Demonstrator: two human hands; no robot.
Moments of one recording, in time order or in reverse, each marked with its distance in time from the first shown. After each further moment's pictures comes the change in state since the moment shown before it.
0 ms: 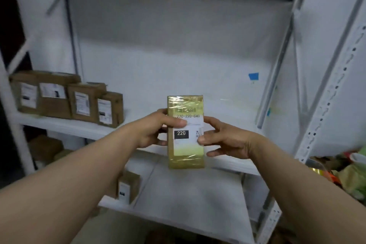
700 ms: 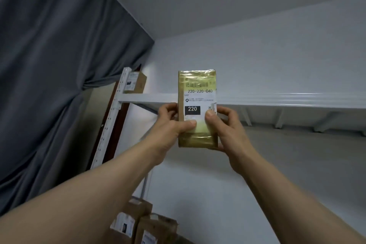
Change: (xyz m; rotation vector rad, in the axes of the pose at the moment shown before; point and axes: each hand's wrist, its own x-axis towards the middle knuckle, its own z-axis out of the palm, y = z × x) left_hand -0.068 0.221 -0.299 -0.063 0.604 0.891; right_hand 0.173 -0.382 0.174 0.124 0.293 -1.012
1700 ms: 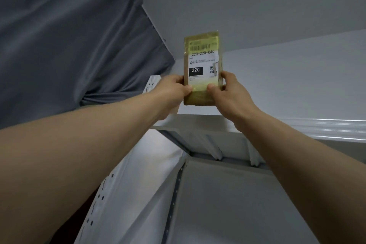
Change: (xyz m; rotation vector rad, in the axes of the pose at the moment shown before) left_hand 0.358 -0.049 -0.273 0.340 0.138 0.219; right_hand 0.361 0.098 0.266 -0.714 0.155 -0.441
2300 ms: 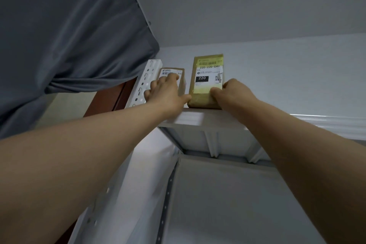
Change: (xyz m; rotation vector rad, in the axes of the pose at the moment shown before) left_hand 0.078 -0.102 -0.041 0.628 0.035 0.203; right_hand 0.065 0.018 0.095 -0.432 0.039 0.281
